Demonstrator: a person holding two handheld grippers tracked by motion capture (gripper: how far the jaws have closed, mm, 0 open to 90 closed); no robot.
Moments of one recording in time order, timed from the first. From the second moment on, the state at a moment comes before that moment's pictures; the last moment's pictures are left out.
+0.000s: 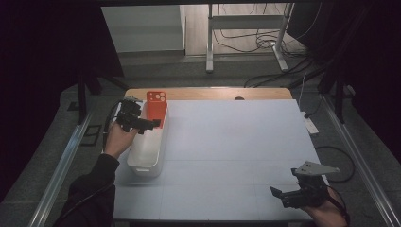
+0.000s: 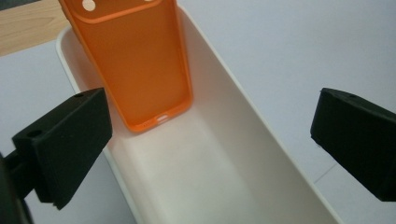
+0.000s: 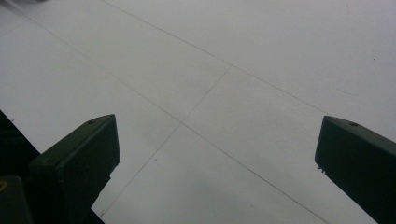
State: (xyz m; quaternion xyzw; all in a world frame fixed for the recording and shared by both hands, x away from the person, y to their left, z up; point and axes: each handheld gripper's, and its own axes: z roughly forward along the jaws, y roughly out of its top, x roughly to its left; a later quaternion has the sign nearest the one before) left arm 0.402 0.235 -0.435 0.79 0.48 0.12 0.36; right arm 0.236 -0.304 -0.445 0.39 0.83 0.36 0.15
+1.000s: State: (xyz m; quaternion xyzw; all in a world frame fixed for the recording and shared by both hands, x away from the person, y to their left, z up) left arm 0.340 0.225 -0.431 0.80 0.43 0.15 0.38; right arm 0.236 -0.304 -0.445 0.39 0.83 0.36 0.15
